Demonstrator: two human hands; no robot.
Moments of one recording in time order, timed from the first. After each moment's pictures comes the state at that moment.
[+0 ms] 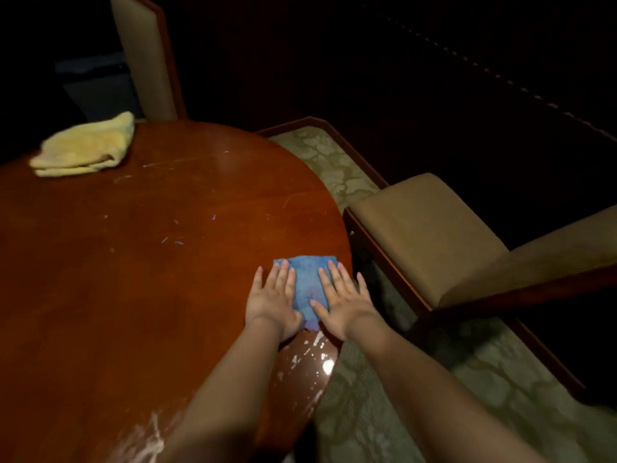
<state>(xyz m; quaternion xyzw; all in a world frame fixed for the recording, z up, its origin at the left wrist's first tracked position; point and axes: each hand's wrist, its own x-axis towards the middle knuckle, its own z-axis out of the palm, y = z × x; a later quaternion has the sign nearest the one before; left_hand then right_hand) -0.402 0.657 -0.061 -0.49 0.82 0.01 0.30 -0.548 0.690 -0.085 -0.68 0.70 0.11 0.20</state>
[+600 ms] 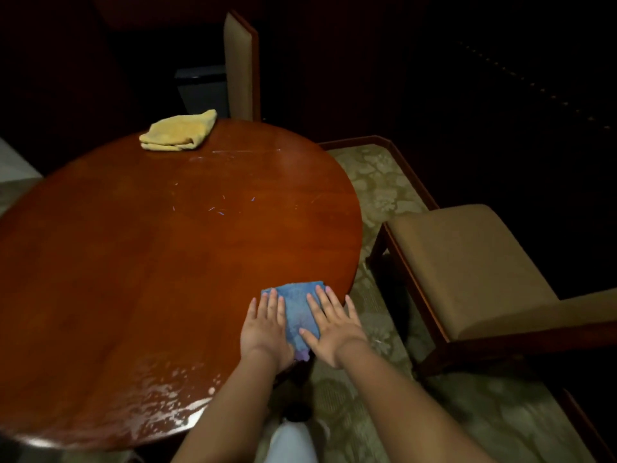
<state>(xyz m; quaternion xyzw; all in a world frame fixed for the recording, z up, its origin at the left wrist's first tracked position) -0.420 0.772 -0.049 -0.61 0.71 0.04 0.34 -0.558 0.754 -0.085 -0.79 0.55 0.16 0.19</state>
